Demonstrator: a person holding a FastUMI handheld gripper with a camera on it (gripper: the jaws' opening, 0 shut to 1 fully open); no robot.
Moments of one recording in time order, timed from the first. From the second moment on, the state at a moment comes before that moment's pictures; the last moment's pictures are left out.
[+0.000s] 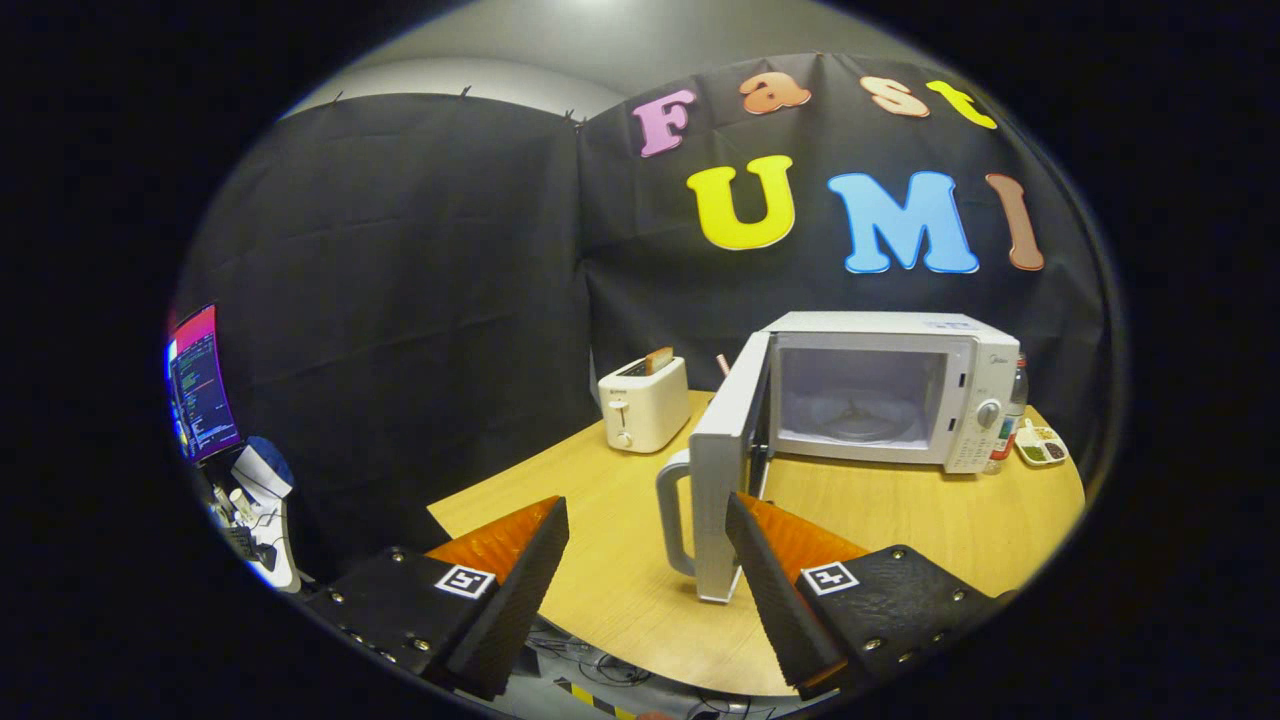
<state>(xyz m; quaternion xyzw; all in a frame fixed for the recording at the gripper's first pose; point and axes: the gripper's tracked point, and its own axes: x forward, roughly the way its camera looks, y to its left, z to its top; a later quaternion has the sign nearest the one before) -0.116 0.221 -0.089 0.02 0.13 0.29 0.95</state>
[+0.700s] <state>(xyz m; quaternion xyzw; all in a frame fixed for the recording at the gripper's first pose) -0.047 0.057 -0.166 0.02 0.19 0.11 0.97</state>
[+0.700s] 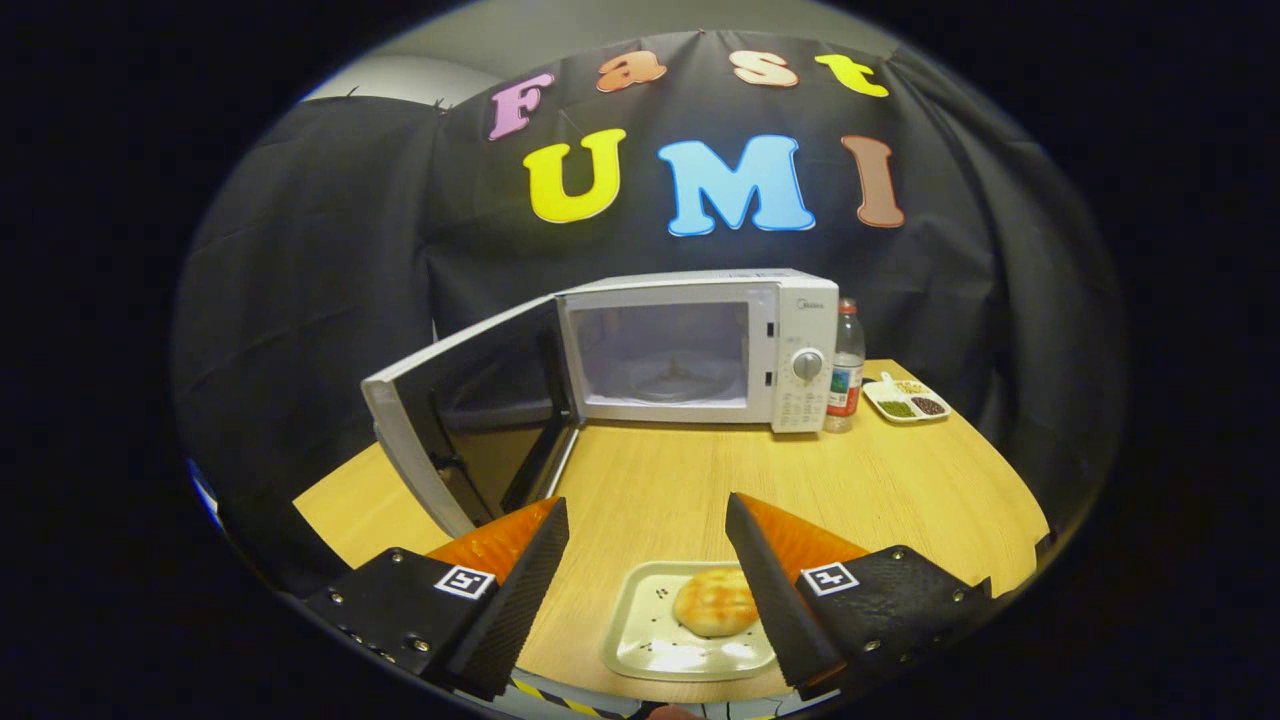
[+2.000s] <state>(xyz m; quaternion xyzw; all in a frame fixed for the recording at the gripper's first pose) -0.037 0.020 -0.301 0.00 0.37 0.06 0.93</state>
